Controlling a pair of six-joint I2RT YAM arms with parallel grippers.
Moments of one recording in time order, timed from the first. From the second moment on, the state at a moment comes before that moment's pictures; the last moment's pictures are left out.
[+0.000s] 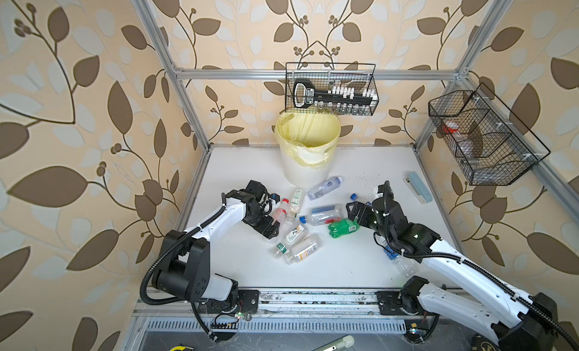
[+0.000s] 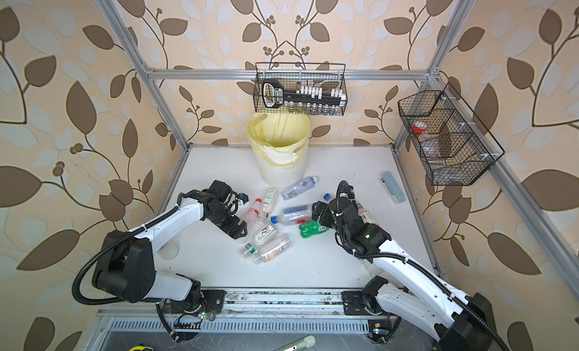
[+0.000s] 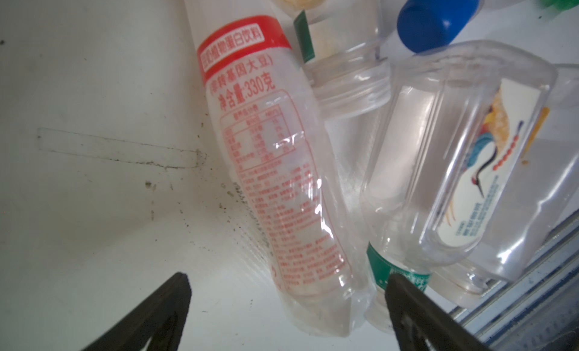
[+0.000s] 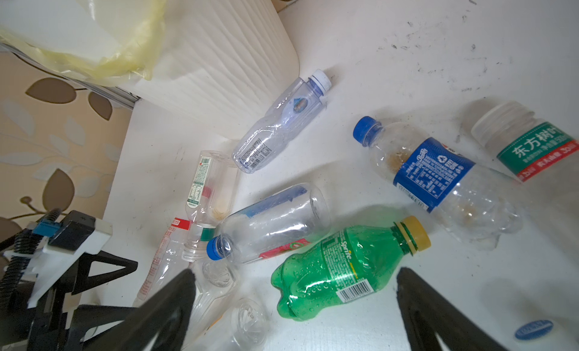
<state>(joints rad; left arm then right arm) -0.28 1.43 0.91 -0.86 0.25 0.27 0.63 0.94 0.70 -0.43 0.27 0.83</state>
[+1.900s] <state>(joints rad) -0.29 1.50 0.91 -0.83 0.14 0.22 0.61 0.87 0.65 -0.43 0.28 0.83</state>
